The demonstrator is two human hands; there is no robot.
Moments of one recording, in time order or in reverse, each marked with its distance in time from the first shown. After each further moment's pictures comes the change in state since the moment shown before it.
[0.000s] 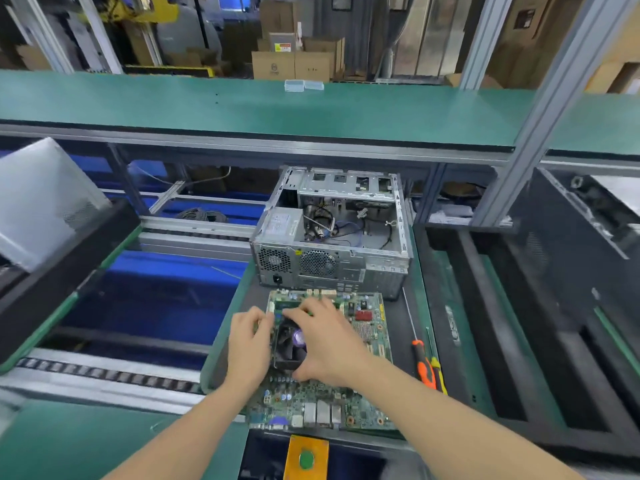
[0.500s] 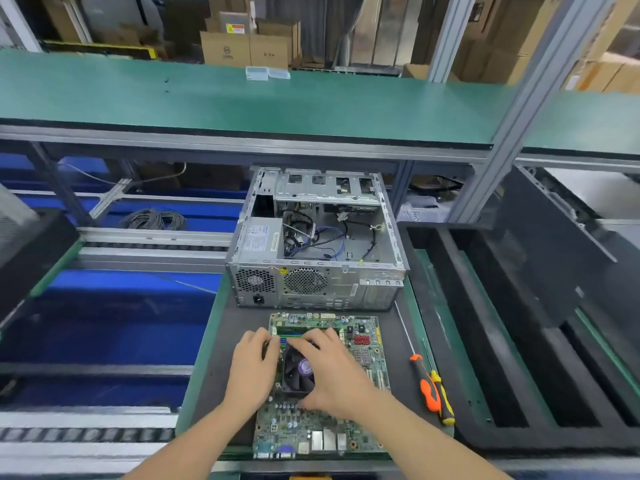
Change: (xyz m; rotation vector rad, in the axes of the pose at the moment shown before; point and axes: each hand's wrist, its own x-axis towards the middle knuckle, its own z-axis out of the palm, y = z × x) left_hand 0.049 -0.029 0.028 0.243 -0.263 0.055; right_hand 0.021 0.044 0.056 0.069 -0.033 0.121
